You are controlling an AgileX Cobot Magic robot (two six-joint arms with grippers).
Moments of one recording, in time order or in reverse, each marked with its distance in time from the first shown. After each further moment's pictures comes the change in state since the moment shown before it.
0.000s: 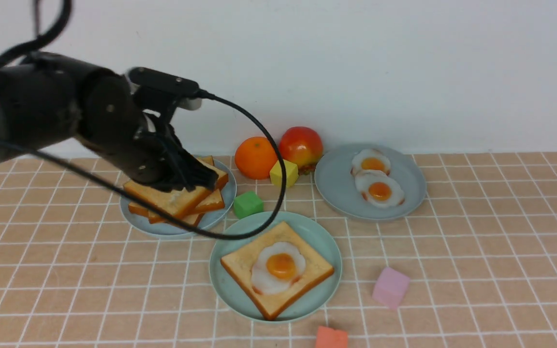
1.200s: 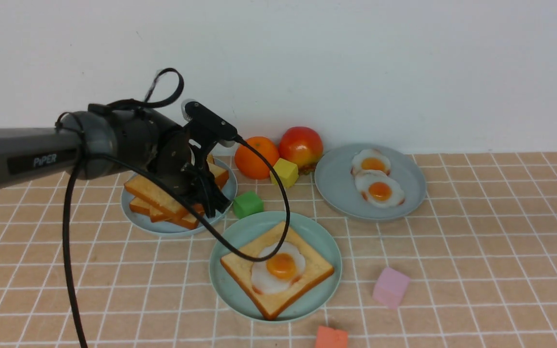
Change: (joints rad) right arm 0.000 -0.111 0.079 0.083 0.014 0.029; left arm 0.002 0.265 -0.110 0.210 -0.168 0.039
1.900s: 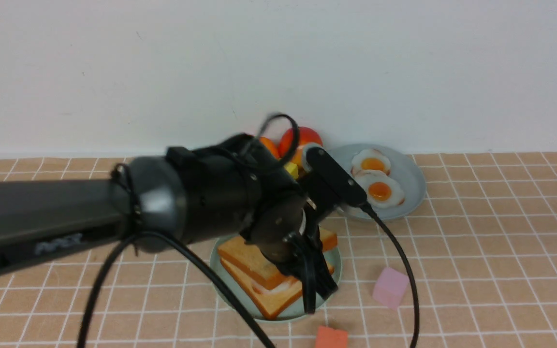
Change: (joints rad) right arm 0.000 -0.018 0.000 0.001 0.014 0.001; left arm -0.438 -0.172 0.131 -0.007 0.151 -0.085
